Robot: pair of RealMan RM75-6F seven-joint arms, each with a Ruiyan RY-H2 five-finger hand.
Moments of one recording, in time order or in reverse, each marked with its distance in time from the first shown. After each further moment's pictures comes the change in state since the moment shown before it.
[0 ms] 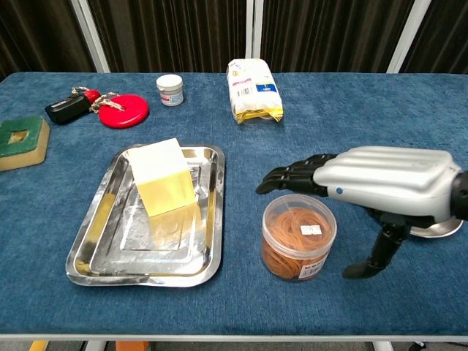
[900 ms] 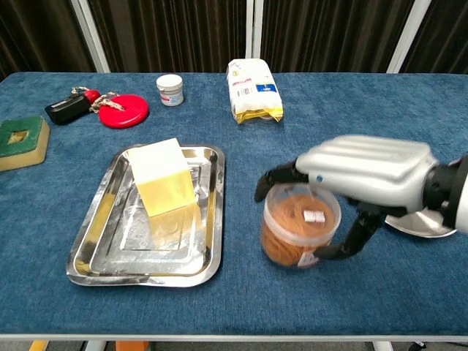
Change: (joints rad) left arm 0.035 0.010 -0.013 0.003 0.075 0.026 -0.072; right arm 0.023 -0.052 -0.008 0.020 0.014 0.118 -0.021
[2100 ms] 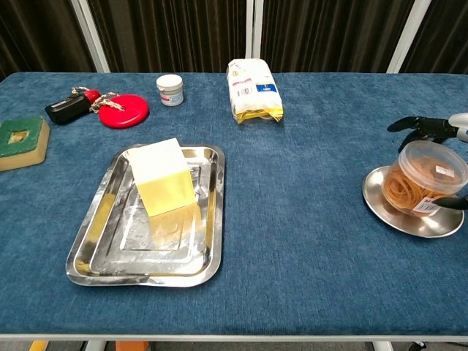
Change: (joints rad) left arm 0.100 0.008 -0.004 -0.065 0.035 0.120 0.047; right arm -0.184 0.136 -0.017 0.245 -0.011 0.135 0.367
